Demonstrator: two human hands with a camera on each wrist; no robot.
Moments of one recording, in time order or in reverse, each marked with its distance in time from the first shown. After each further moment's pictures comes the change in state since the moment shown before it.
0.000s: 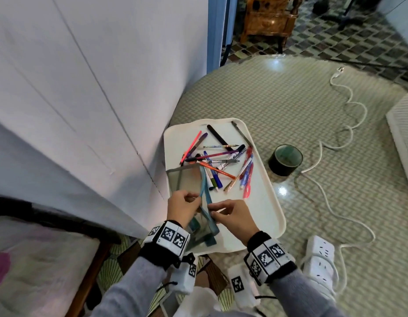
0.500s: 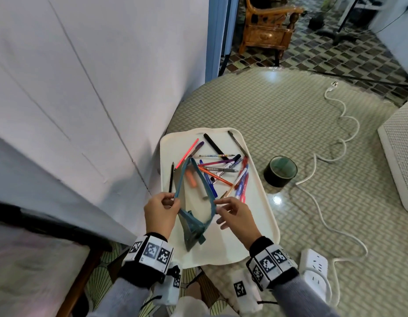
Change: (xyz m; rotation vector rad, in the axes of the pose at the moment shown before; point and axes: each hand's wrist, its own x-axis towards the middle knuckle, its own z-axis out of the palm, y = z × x) left_hand -0.001 -0.003 -0.024 -0.093 0.263 0.107; right_hand 0.014 0.001 -0.022 0.061 0.073 -0.007
